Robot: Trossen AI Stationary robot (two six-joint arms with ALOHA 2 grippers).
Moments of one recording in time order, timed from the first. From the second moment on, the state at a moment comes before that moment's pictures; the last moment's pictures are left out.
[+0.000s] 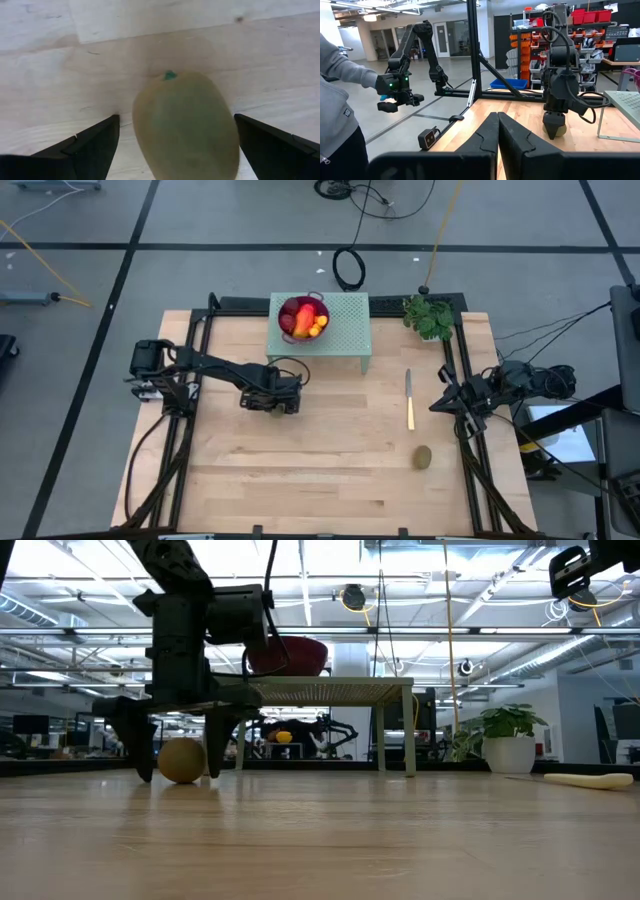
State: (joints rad) left arm 0.05 1.71 0.95 -0.66 0.06 -1.39; right arm 0.24 0.01 0.36 -0.28 -0.14 0.09
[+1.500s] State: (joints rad) left arm 0.05 1.72 0.95 -0.70 -0.03 -1.39; right arm 0.24 0.01 0.36 -0.28 -0.13 0.09
